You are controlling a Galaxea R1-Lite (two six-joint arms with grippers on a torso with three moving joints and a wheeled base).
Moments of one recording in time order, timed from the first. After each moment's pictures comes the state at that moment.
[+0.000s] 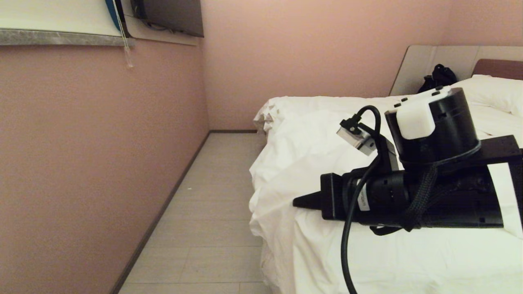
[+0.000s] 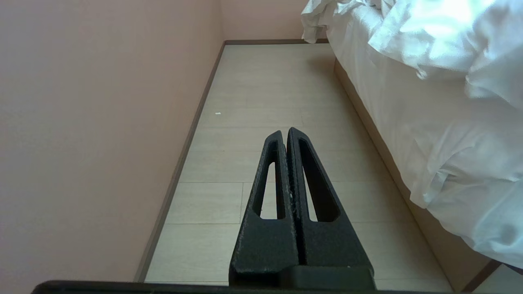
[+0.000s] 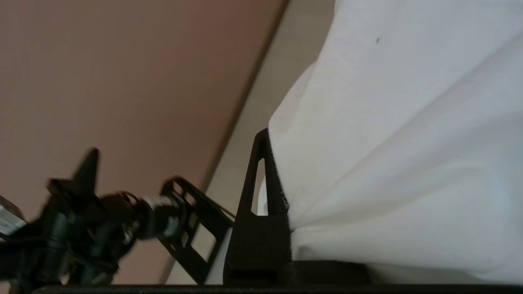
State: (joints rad) left arm 0.00 0.00 0.00 0.00 0.00 0.00; right arm 0.83 1.59 -1.18 0.08 0.11 0.64
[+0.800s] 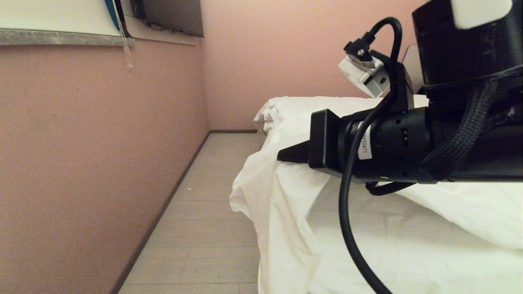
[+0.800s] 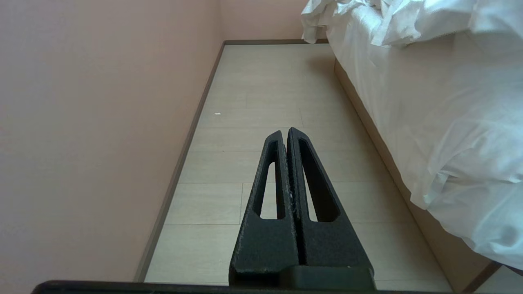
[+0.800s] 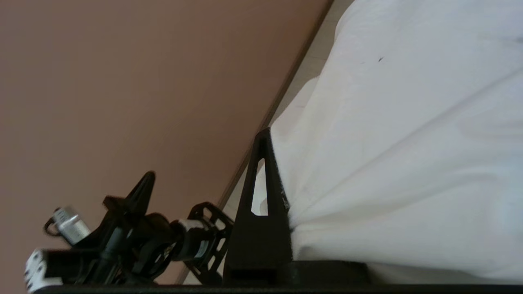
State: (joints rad) left arm 0.00 0.00 0.00 0.00 0.00 0.00; right arm 0.95 1.61 -1.51 0.27 -0.03 0.64
